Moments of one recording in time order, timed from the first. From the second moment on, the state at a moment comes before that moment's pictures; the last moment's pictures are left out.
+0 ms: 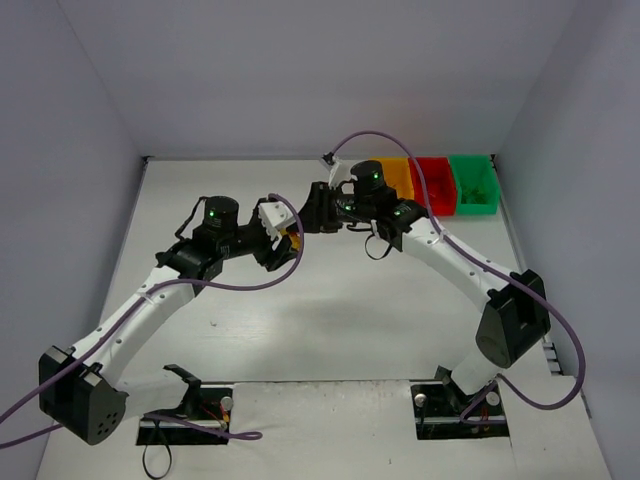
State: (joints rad) left arm -0.49 1.17 1.02 -0.29 0.50 0.35; right arm 0.62 1.59 1.34 -0.17 -0.61 0.62
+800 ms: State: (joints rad) left arm -0.42 1.18 0.91 -0.21 0.47 0.23; right arm 0.12 1.59 1.40 -0.28 -0.33 0.42
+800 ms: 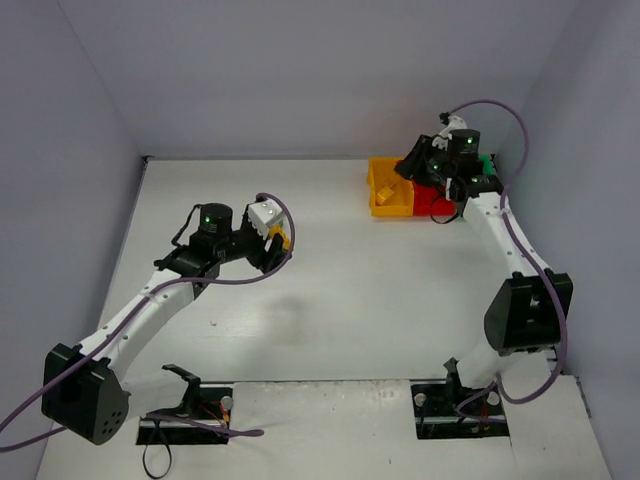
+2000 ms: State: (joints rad) left arm -0.44 1.18 0.96 -0.19 0.48 0.25; right arm 0.36 1.65 1.55 -0.31 -0.64 0.40
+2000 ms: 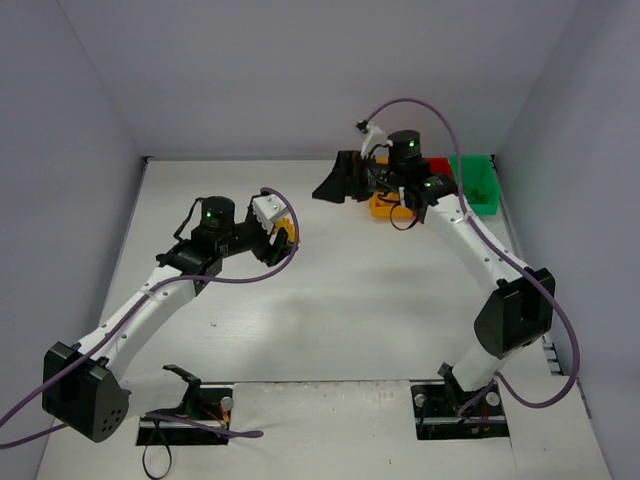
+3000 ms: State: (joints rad) left arm -0.51 1.21 0.99 -0.18 0.43 0.28; right arm 0.62 1.63 1.35 -0.21 -0.66 0.50
